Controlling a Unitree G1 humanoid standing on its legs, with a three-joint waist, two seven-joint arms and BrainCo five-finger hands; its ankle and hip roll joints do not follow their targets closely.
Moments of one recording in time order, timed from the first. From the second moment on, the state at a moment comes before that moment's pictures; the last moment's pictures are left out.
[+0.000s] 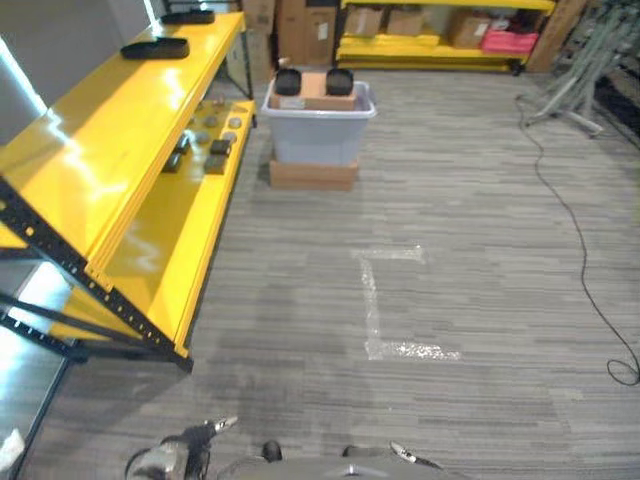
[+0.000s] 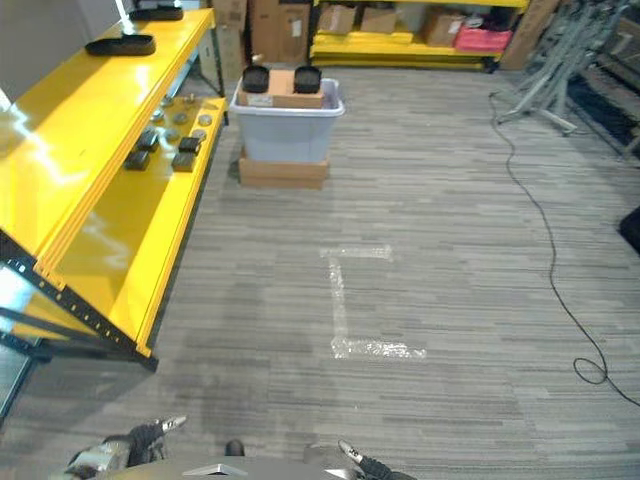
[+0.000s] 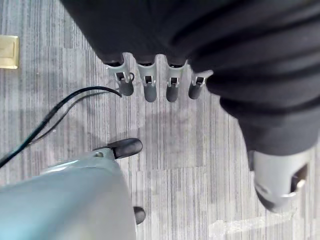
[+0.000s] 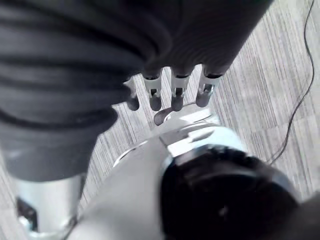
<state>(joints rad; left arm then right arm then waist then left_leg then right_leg) -0.09 0.27 -0.29 1.20 -0.27 0.11 -0.12 0.01 -0.25 0.16 1.23 0.53 0.16 0.26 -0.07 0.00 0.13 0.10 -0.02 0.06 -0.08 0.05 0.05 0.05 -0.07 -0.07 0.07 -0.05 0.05</state>
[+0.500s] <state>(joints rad) -0.02 0.25 -0.27 1.19 -0.27 0.08 -0.04 -0.01 -0.30 0.15 1.23 0.46 0.10 0.23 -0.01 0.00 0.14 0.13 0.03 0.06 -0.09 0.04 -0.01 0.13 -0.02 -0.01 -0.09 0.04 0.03</state>
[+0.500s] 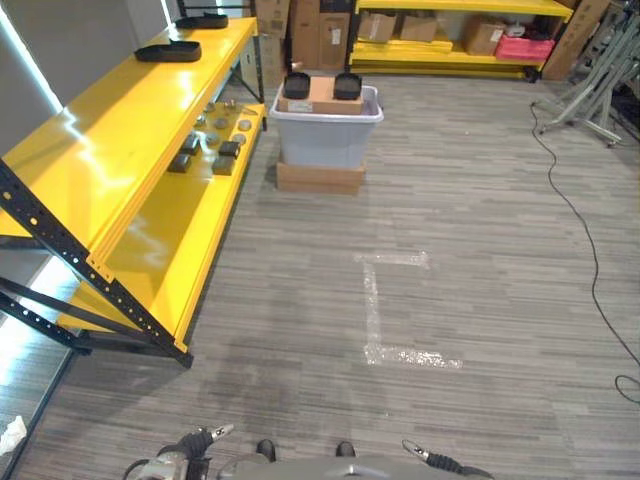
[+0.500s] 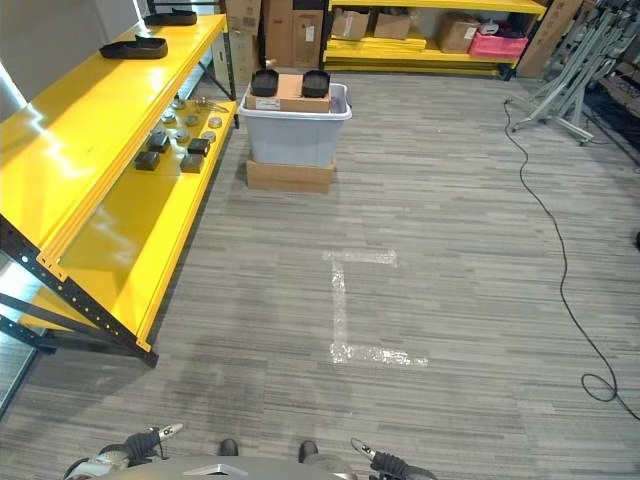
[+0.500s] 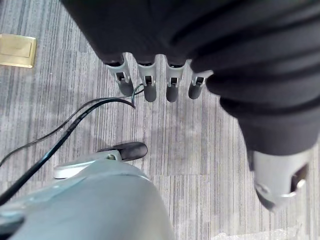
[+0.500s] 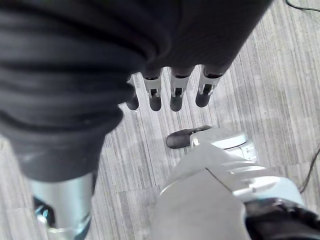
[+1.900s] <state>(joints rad) 0.04 0.22 -0.17 1.27 -0.37 0.13 0.01 -0.04 -0.32 0.12 1.28 0.39 0.08 0.19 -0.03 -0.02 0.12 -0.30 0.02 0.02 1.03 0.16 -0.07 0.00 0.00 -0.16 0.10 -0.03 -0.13</state>
